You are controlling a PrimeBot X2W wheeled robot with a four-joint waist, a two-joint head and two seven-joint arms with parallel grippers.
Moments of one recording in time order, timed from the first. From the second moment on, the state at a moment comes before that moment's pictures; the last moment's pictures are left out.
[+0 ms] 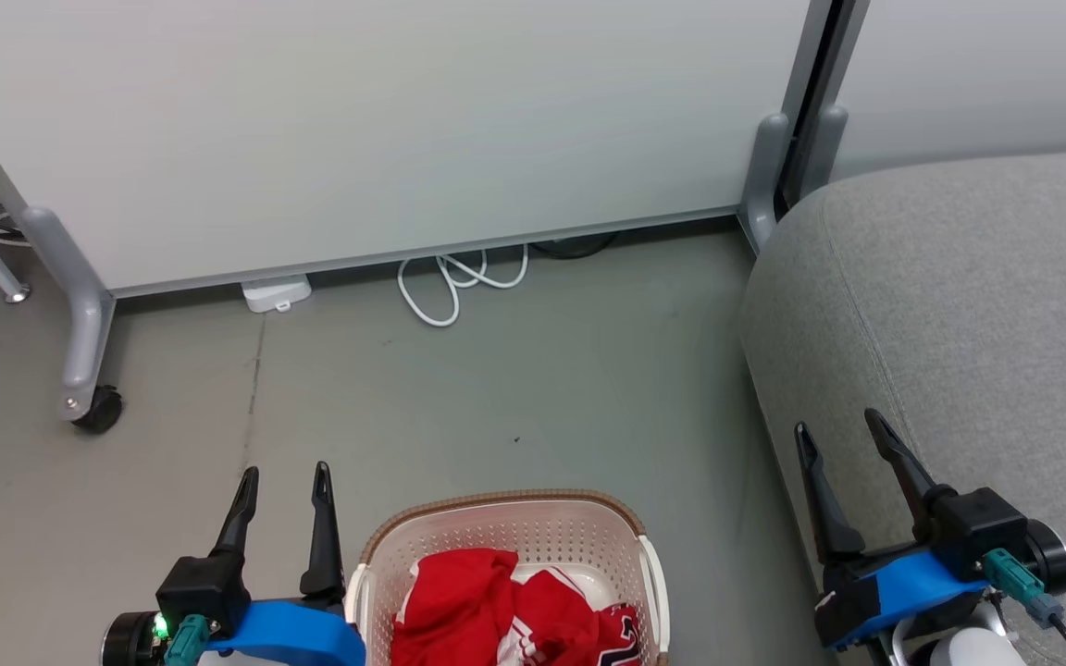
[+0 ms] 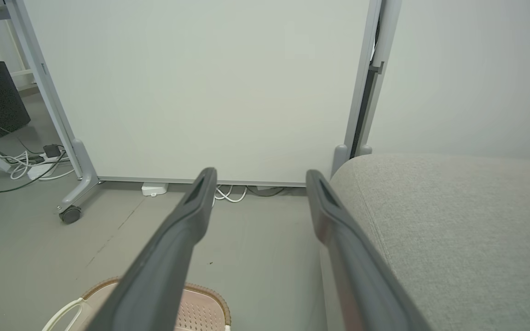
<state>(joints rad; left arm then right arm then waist) -0.04 0.06 -0.12 0.30 -0.19 -0.01 -0.26 -0.09 -0.05 0.01 0.24 0.03 0.13 -0.21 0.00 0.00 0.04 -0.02</state>
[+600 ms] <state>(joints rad) -0.28 0.15 -0.18 0.65 -0.14 -0.06 -0.18 -0.25 -0.05 0.09 0.21 0.10 0.13 -0.25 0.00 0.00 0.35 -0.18</state>
